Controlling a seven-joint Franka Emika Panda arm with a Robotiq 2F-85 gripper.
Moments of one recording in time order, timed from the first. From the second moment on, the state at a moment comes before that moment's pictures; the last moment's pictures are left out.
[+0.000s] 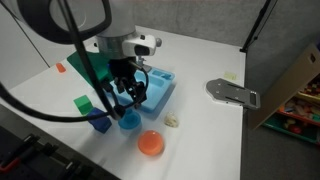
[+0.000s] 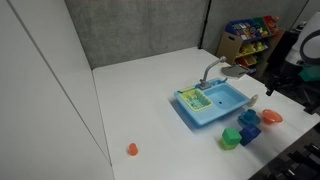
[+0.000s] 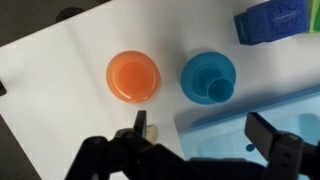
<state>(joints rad) -0.17 0.10 -0.19 -2.51 -0.07 2.54 0.09</state>
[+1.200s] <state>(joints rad) -0.16 -0.30 -0.16 -2.56 -0.14 2.36 0.00</state>
